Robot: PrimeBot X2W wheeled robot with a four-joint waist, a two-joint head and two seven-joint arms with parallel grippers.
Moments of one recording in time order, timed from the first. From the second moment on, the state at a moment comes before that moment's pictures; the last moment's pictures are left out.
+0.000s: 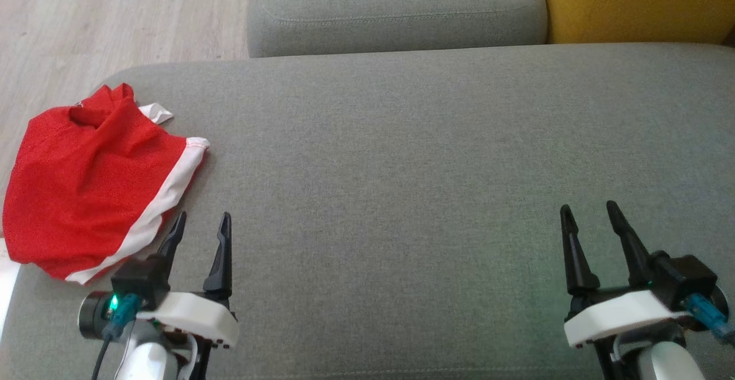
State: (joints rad) left arm -0.05 0.11 -0.15 0.27 -0.17 -0.06 -0.25; right arm 0.04 -0.07 0.03 0.11 0.15 0.12 -0.11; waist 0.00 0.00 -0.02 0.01
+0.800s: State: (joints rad) left arm -0.05 0.10 -0.14 0.29 -0.15 -0.05 -0.25; right arm 0.06 -0.05 0.02 0.08 0.14 0.12 -0.11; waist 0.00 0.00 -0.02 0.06
